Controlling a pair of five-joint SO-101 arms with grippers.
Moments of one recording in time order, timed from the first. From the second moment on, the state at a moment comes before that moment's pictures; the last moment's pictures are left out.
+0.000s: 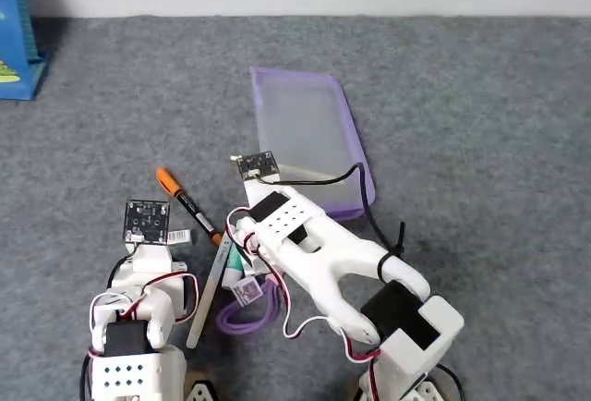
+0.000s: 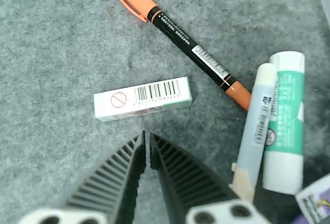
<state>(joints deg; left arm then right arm) -9.8 -88.8 95.5 60.4 -1.5 -43.6 9.7 24.6 62.0 -27.0</state>
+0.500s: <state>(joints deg) -9.8 -88.8 95.5 60.4 -1.5 -43.3 8.1 24.6 68.4 -24.4</state>
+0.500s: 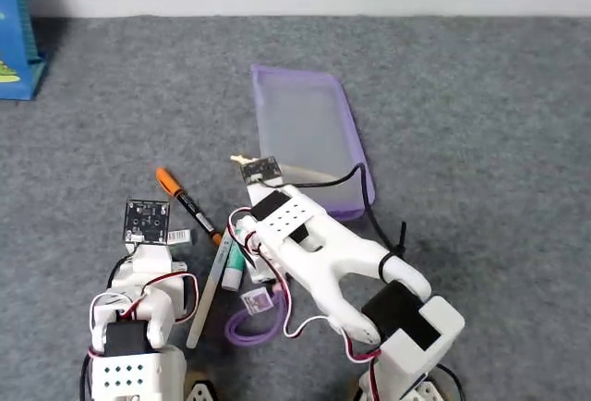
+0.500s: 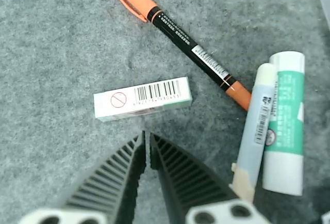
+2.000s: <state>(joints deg) 2.6 -88.8 84.4 62.8 -9.2 -35.1 -32.3 26.1 84.8 -6.8</state>
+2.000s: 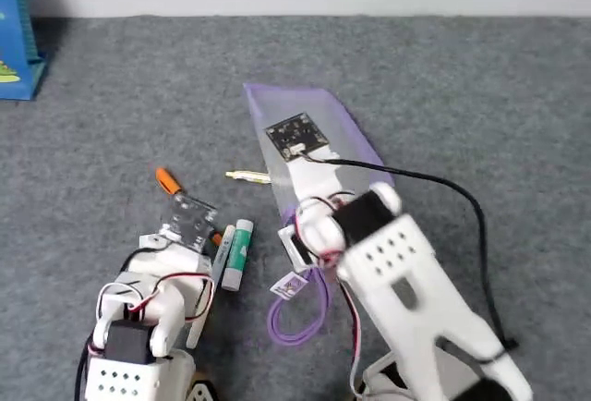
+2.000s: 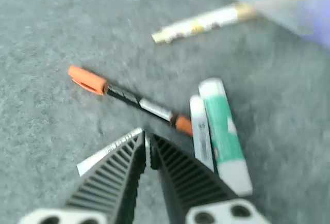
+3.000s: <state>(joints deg) 17.7 -88.8 76.1 58.5 18.0 -39.9 -48.7 30.3 85.1 -6.8</state>
